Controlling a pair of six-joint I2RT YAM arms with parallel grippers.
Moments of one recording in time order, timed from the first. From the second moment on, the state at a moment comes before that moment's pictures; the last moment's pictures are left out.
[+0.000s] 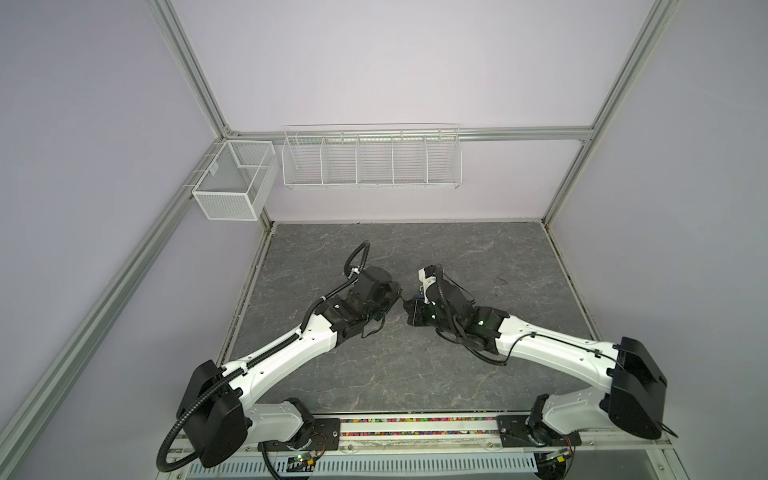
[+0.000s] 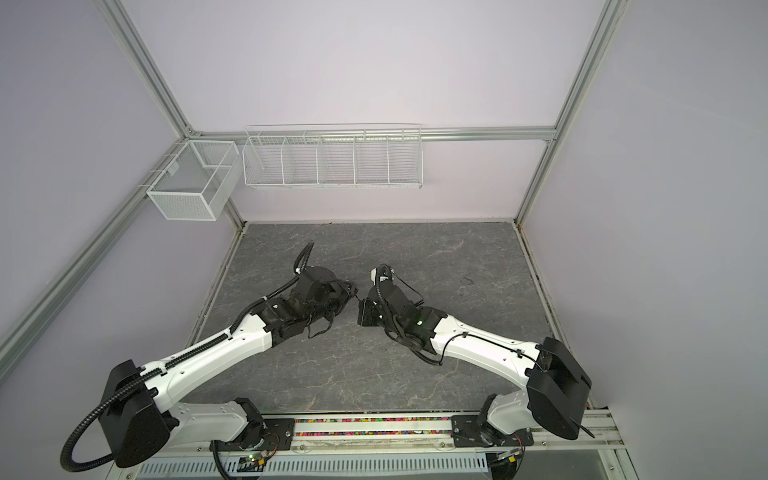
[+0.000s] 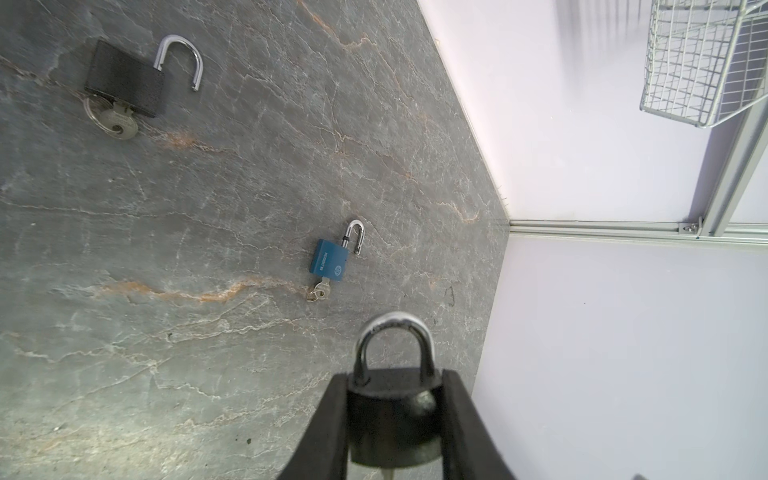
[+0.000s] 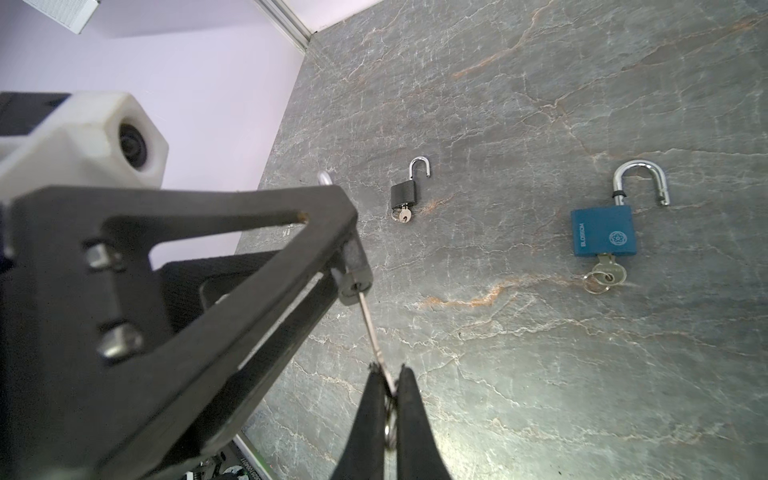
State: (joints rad) left arm -0.81 1.29 0.97 -0.31 -0.18 -1.42; right arm 0.96 1.41 0.98 -0.17 0.11 0.82
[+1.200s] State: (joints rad) left arm -0.80 1.29 0.98 -0.31 -0.19 -1.40; right arm 0.90 1.43 1.04 -0.20 -0.07 0.92
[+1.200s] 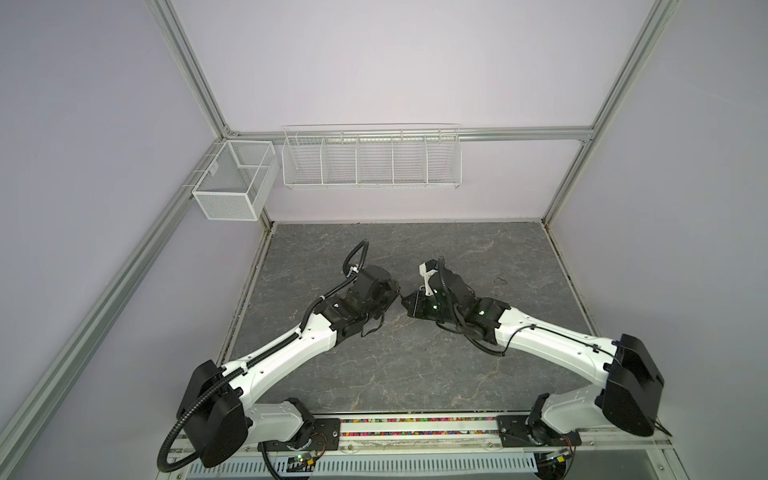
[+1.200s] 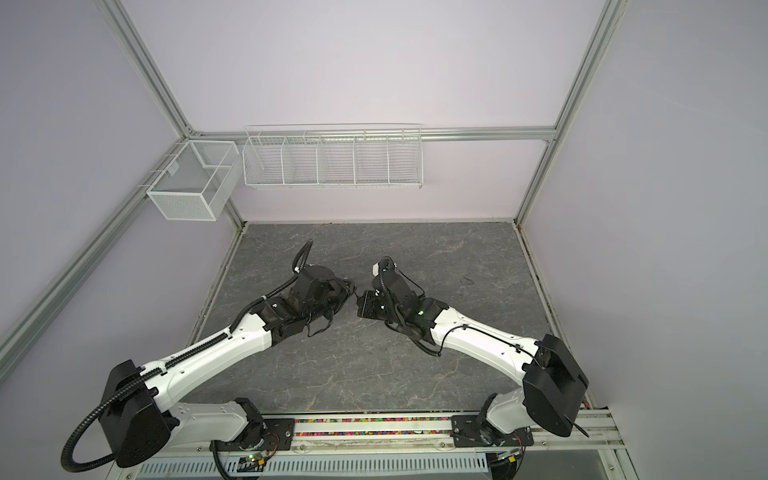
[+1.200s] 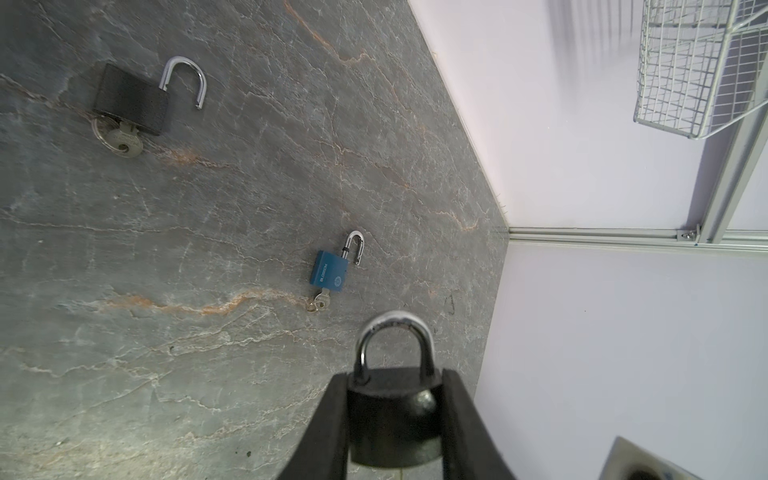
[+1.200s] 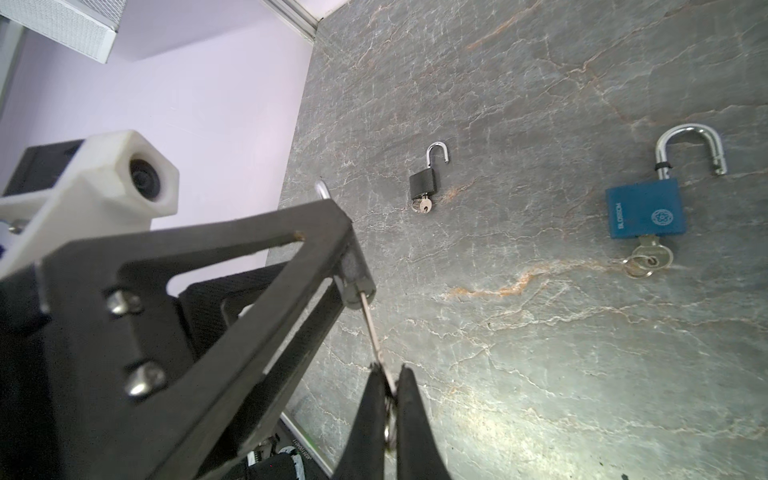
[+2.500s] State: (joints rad) left arm -0.80 1.26 1.01 -0.30 -0.14 -1.46; right arm 0.91 1.45 1.17 -0.29 0.03 0.76
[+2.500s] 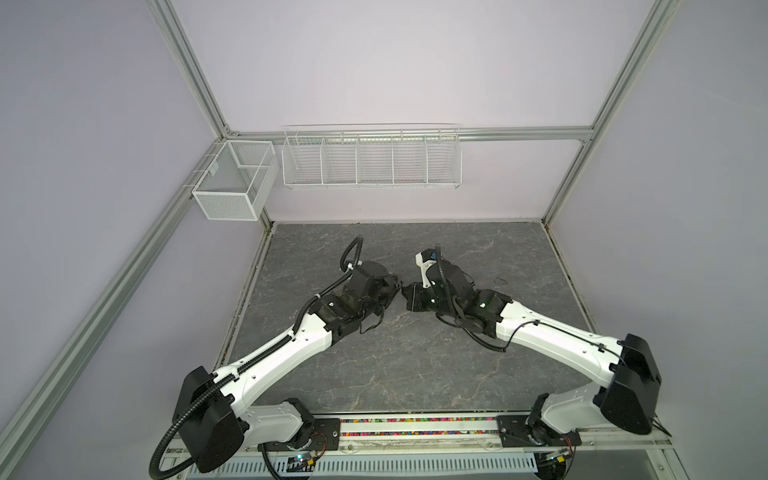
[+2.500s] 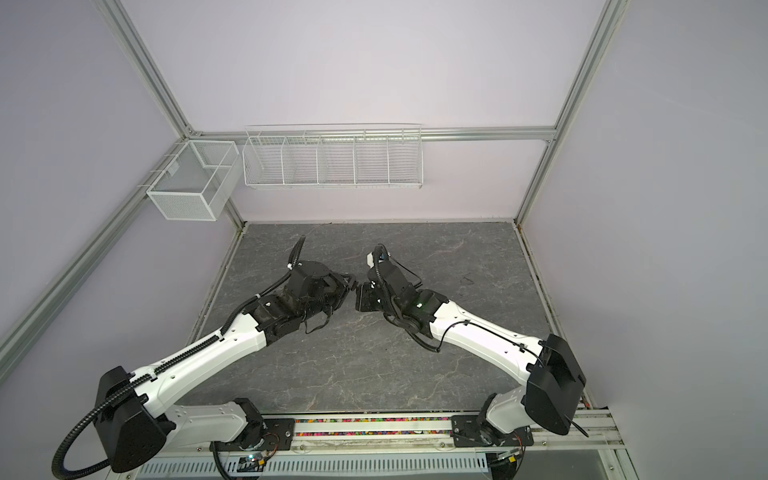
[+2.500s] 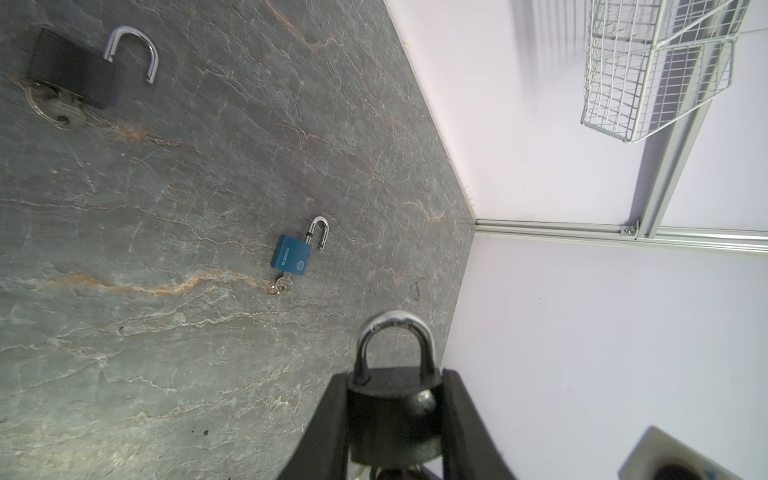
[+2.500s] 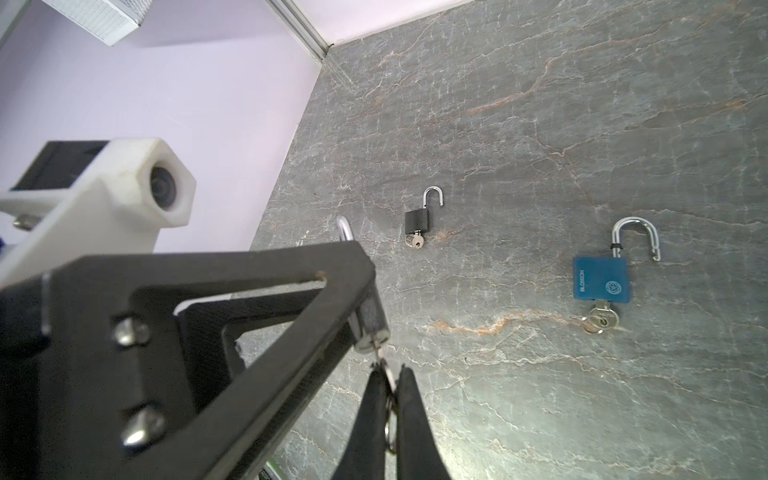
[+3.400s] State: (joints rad) left arm -0.78 1.21 0.94 -0.16 -0.13 -1.43; right arm 0.83 1.43 1.12 -0.14 -0.19 1.04
